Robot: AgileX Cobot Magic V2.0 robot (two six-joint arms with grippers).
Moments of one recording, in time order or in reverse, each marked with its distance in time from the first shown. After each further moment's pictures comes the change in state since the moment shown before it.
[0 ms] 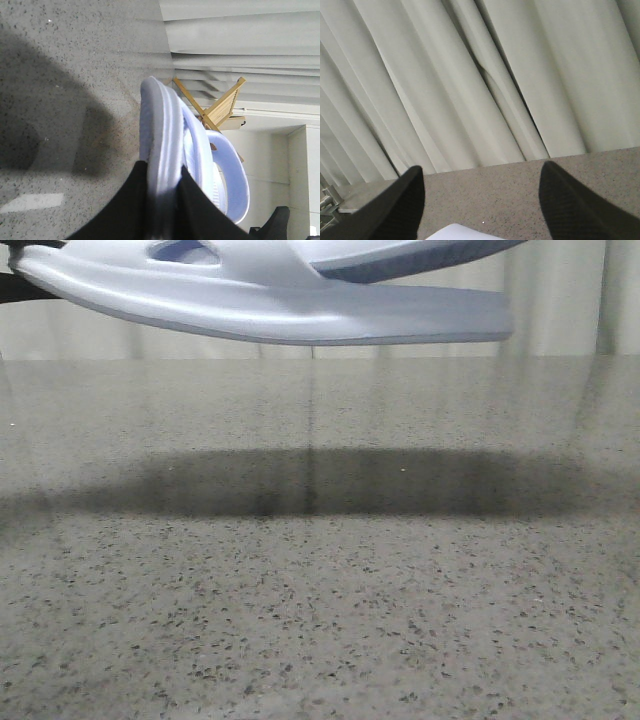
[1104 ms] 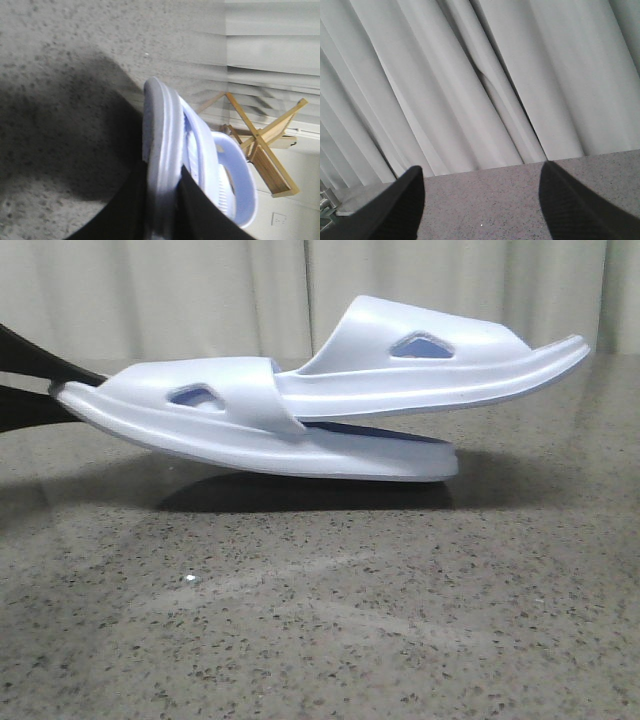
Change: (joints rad) left arm -0.002 0.240 0.000 -0.012 -0.058 0.148; right arm 0.000 -0.002 0.000 -0.003 -0.006 0.000
